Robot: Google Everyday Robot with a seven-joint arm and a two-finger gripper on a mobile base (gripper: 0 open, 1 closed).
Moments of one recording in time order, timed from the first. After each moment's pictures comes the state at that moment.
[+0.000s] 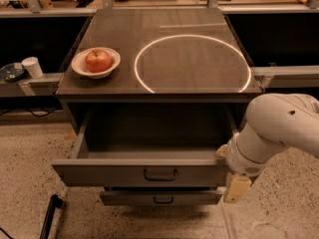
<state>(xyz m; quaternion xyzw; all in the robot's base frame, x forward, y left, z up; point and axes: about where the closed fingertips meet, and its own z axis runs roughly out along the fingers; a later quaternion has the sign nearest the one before) 0.413 -0.185 0.675 -0.69 0.72 0.06 0.09</state>
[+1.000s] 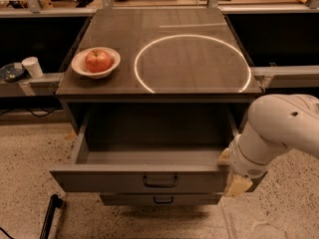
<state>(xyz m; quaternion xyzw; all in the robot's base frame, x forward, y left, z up) 0.409 -0.189 0.677 -0.69 0.71 0.05 0.08</state>
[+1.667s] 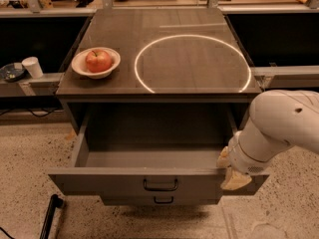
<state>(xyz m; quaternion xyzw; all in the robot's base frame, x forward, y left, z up) 0.409 -0.186 0.689 -0.70 0.71 0.05 0.09</state>
